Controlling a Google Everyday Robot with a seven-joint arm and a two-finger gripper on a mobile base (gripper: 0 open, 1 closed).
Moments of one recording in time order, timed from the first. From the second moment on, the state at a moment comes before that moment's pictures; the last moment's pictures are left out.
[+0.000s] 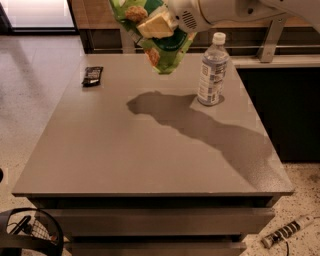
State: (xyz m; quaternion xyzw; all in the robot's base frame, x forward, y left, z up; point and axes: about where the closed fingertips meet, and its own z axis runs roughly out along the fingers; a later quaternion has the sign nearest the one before) arm 0.634 0.010 1.058 -0.52 0.65 0.10 0.55
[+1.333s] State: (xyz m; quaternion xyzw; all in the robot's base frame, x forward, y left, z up) arm 0.730 0.061 1.031 -0.49 0.72 0.06 0.48
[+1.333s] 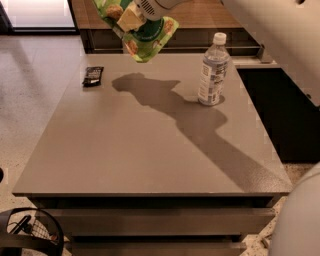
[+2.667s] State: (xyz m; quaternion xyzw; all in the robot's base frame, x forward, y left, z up) arm 0.781 0.103 0.908 -0.49 0.79 0.06 0.35
